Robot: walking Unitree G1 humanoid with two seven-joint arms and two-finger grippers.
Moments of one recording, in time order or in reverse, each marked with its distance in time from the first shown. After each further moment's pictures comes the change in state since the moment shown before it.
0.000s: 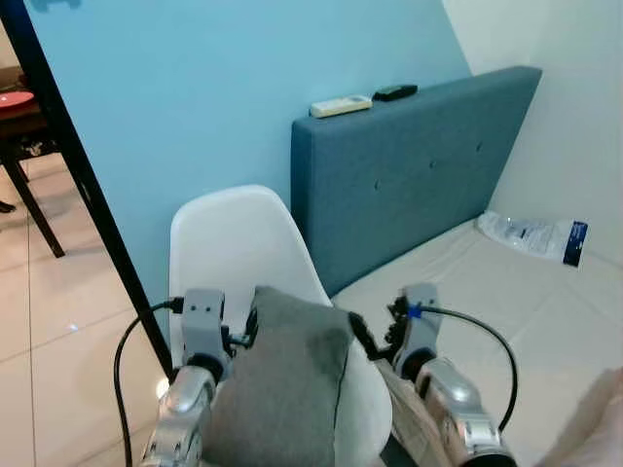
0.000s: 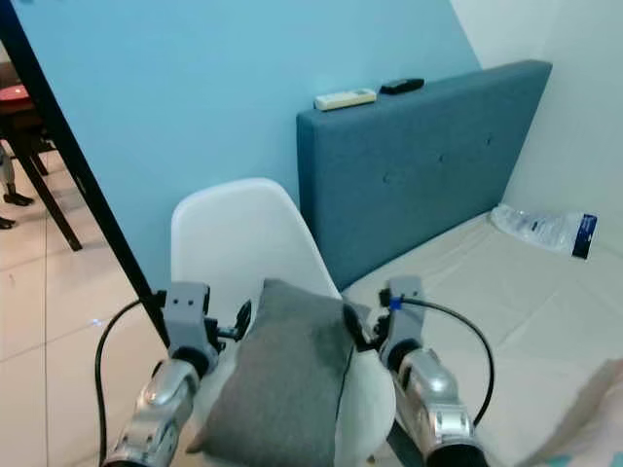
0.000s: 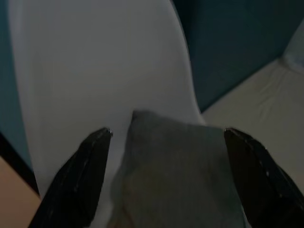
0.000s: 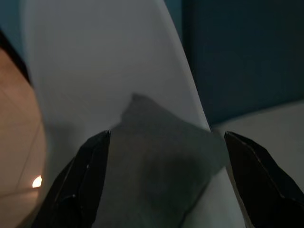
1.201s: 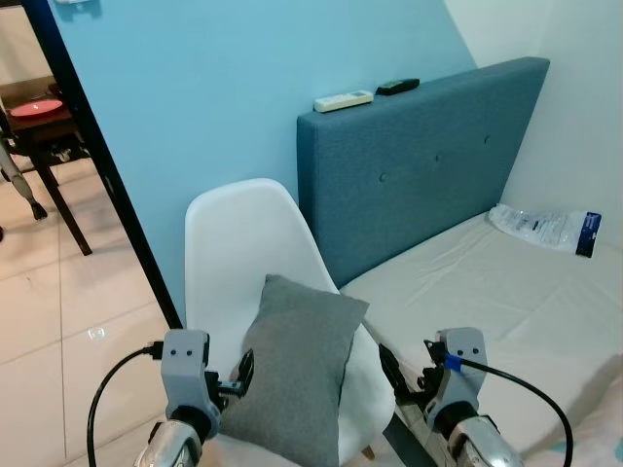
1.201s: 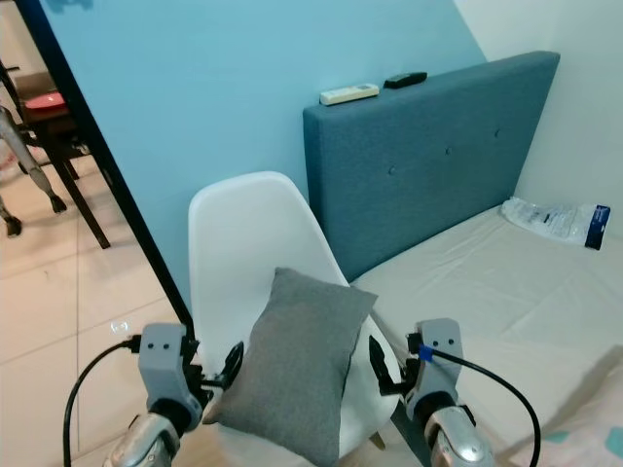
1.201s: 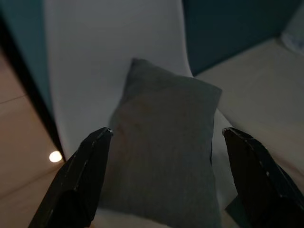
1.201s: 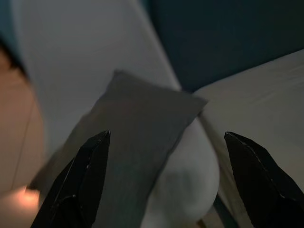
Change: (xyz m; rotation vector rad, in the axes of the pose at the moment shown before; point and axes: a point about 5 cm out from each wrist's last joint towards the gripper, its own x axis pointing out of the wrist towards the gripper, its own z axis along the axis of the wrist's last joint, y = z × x) left arm -0.048 -0.003 -0.004 -0.103 0.124 -0.002; right arm -0.061 -0.007 -0.015 0.047 0.043 -0.214
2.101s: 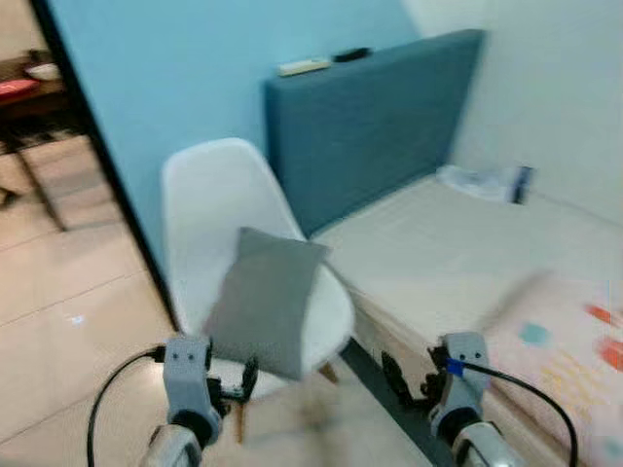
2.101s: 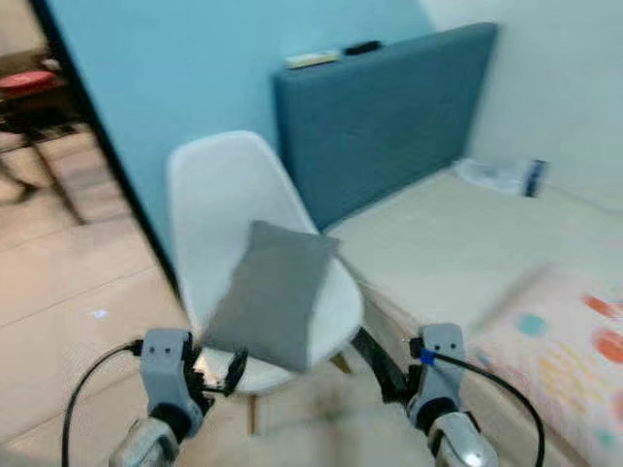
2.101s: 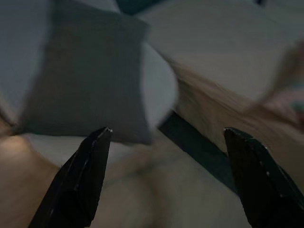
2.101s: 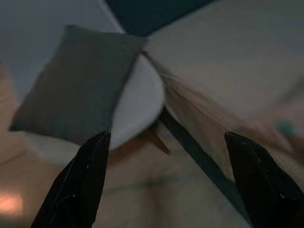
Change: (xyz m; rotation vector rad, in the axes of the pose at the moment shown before) left arm -0.009 -0.002 -0.004 -0.009 0.052 -0.020; right arm -0.005 0.005 -0.002 0.016 0.040 0.001
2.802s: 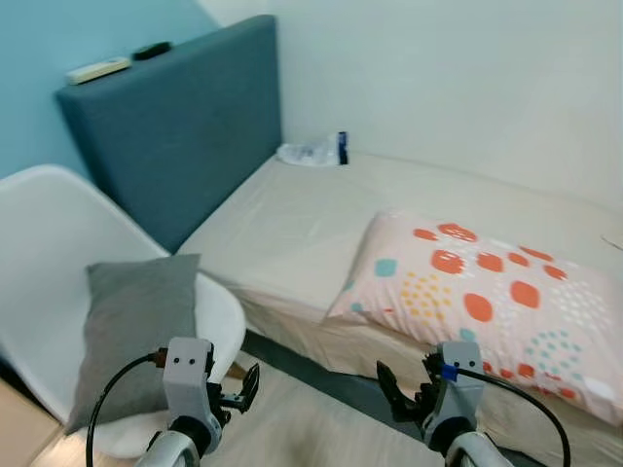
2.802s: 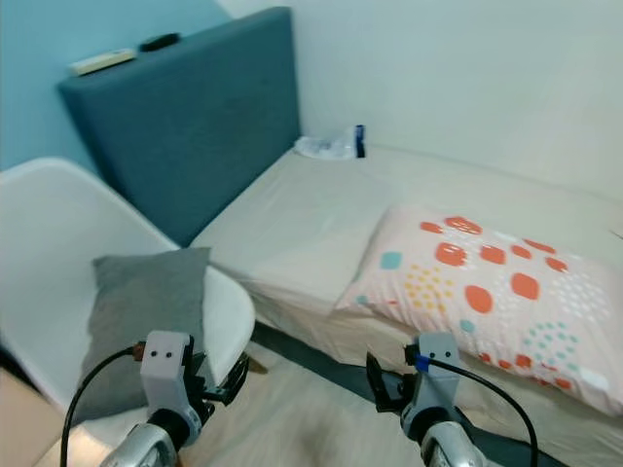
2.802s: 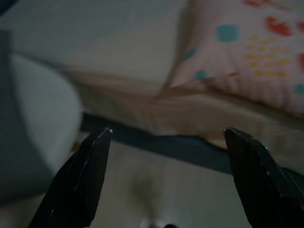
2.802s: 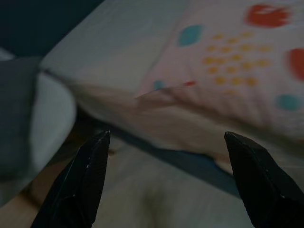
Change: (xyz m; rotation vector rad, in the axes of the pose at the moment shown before) left arm 0.001 -0.006 0.000 -0.010 0.010 -0.061; right arm -0.002 -0.005 -0.001 0.030 0.018 -0.048
